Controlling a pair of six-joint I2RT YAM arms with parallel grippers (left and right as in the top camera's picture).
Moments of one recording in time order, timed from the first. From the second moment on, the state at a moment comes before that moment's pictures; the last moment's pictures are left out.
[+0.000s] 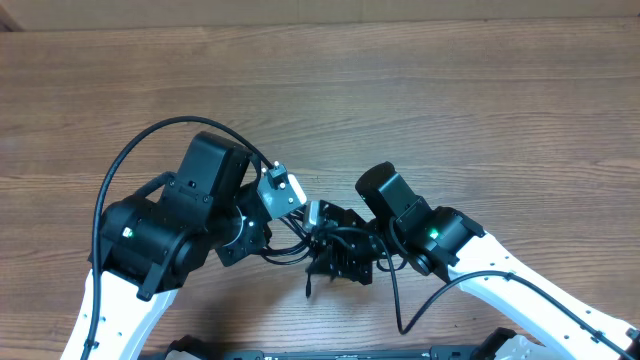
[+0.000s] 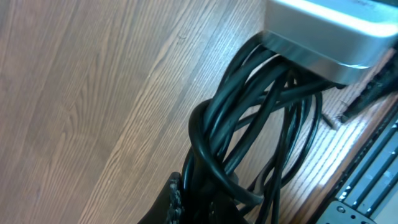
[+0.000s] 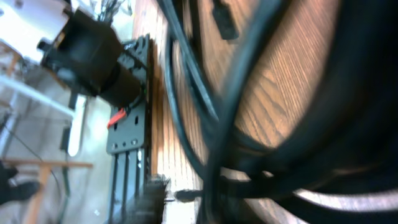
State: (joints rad) left arm -0.46 1.17 1.45 -1.39 0.03 0.61; right arm 0.74 1.33 0.91 -0.51 -0.76 -0.32
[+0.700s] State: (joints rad) left arm -0.49 1.17 1.45 -1.36 -0.02 0.44; right arm 0.74 1.24 0.93 -0.64 -0.77 -0.01
